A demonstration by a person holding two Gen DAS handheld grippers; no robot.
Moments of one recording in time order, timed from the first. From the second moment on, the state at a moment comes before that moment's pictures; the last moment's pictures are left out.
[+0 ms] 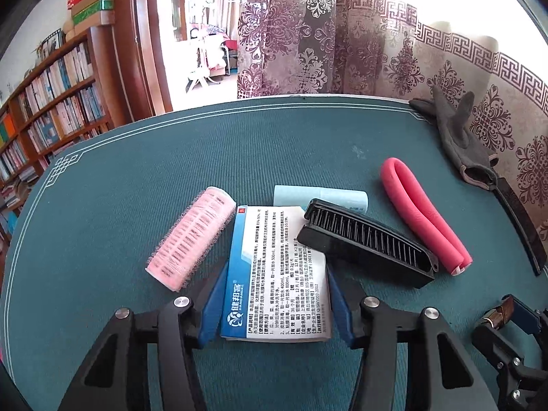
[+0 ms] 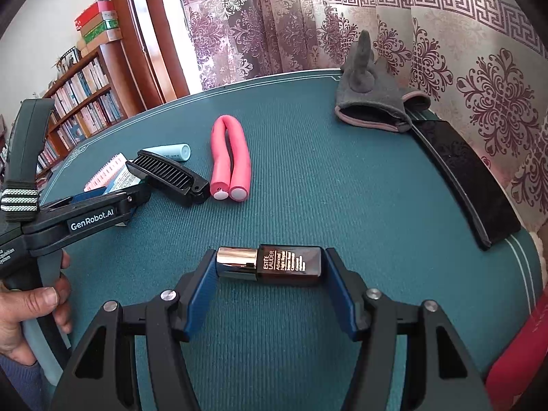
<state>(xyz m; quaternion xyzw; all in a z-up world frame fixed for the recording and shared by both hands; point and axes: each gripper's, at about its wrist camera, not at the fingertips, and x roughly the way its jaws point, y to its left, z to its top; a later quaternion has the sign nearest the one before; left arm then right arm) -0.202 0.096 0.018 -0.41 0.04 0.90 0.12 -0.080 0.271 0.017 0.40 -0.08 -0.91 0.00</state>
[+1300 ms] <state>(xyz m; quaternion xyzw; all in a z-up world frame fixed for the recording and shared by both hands) -0.011 0.142 0.081 -0.38 0.05 0.89 0.25 0.087 0.331 0.084 0.32 -0.14 -0.94 -0.03</state>
